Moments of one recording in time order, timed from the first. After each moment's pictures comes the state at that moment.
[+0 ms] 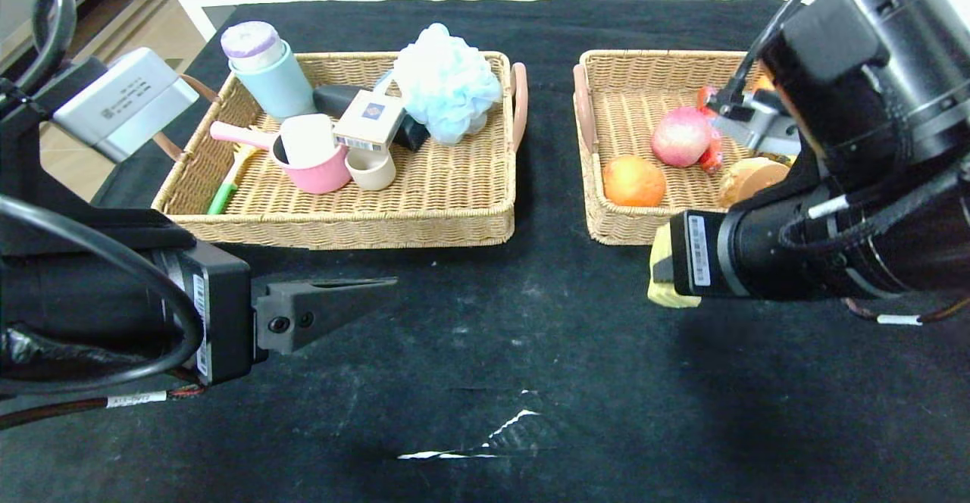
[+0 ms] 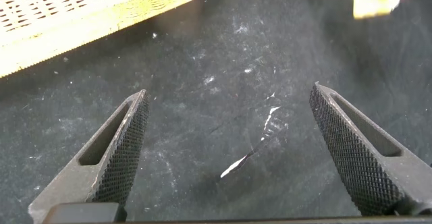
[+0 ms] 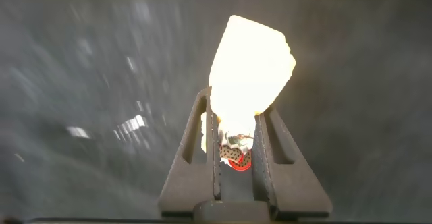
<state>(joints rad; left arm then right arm) -0.60 1.23 -1.05 0.17 -0.02 -0.11 0.77 1.68 -1.66 0.72 -0.31 0.57</state>
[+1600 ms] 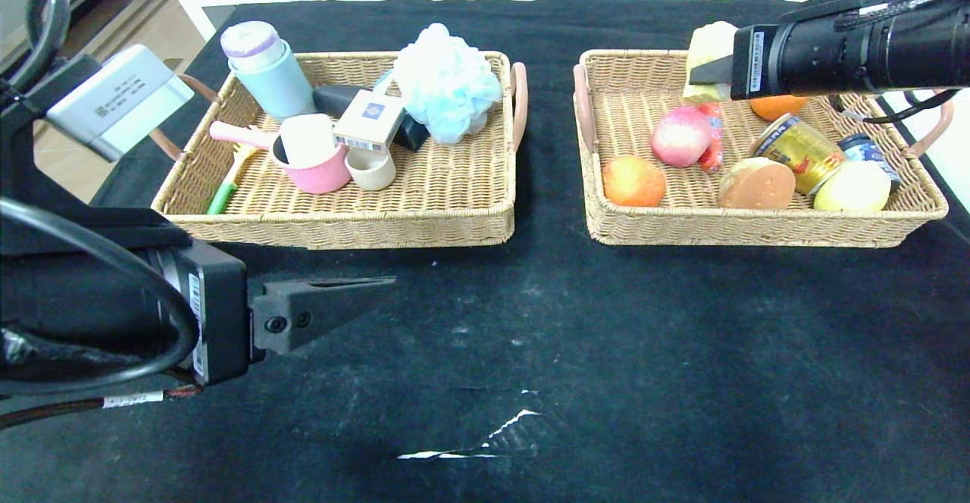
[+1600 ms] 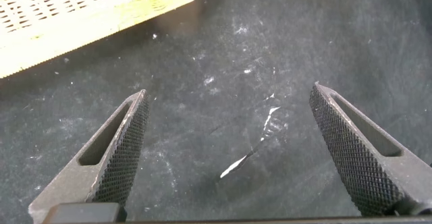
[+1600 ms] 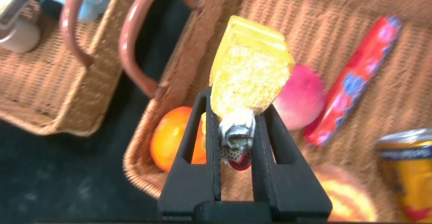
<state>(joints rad) -0.60 1.22 -1.05 0.17 -0.02 -0.11 0.32 1.84 -1.97 0.31 0.10 -0.03</state>
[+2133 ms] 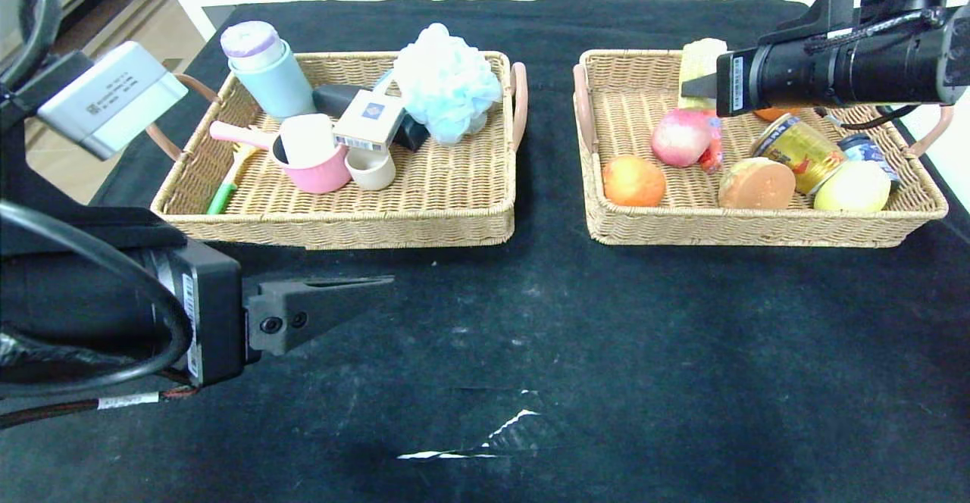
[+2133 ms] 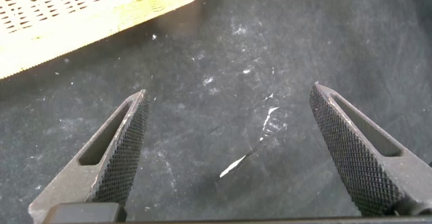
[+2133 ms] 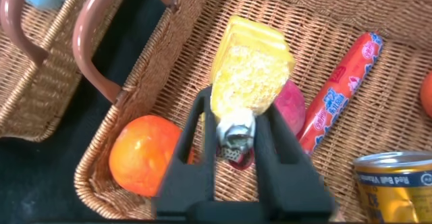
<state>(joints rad) -0.60 1.22 -1.05 0.17 -0.02 -0.11 0.29 1.90 -1.97 0.26 0.10 -0.11</state>
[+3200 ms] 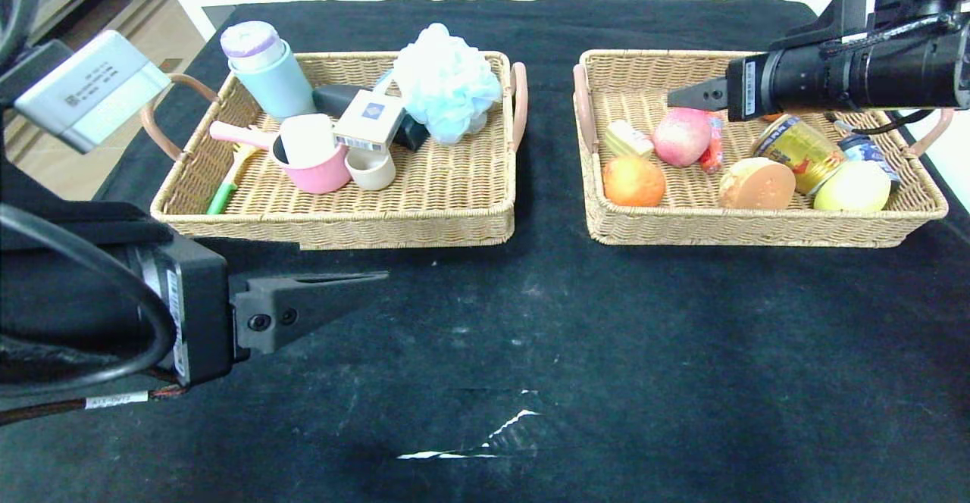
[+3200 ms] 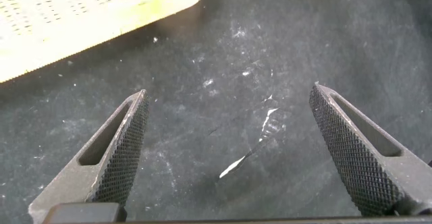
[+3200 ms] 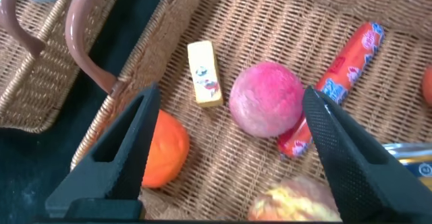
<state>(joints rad) -0.60 1.20 -1.05 0.17 -0.02 -0.11 0.27 1.87 -1.92 0.27 0.13 -0.11</state>
